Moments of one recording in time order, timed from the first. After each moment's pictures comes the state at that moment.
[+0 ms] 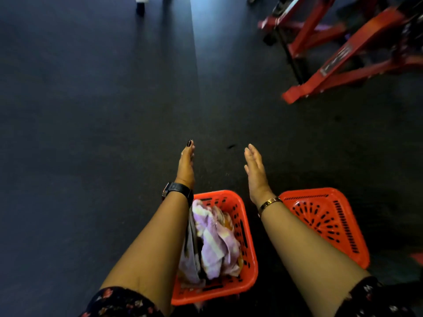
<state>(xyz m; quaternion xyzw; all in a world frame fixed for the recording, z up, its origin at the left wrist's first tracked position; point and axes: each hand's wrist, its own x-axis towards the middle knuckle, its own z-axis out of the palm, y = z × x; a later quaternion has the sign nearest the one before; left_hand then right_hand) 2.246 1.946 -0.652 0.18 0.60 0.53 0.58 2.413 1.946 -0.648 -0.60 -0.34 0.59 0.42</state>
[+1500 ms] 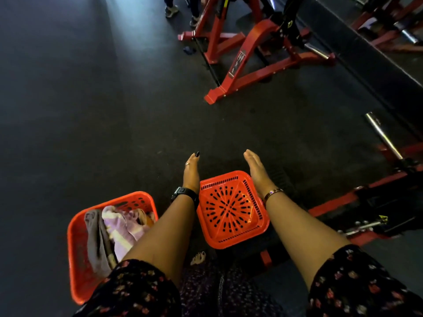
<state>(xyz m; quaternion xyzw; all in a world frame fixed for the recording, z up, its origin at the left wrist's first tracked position) 2.627 1.888 -0.521 0.27 0.59 0.42 0.63 2.809 1.865 -0.485 -0.67 -0.34 0.52 0.39</state>
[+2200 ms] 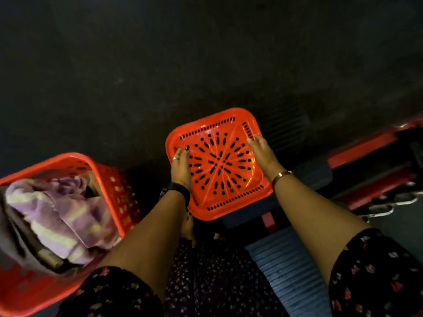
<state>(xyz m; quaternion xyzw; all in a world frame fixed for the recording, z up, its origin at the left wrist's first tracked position) 2.676 1.928 -0.923 0.11 0.65 0.32 0.68 2.900 1.926 -0.768 -0.76 -0.29 0.51 0.27</state>
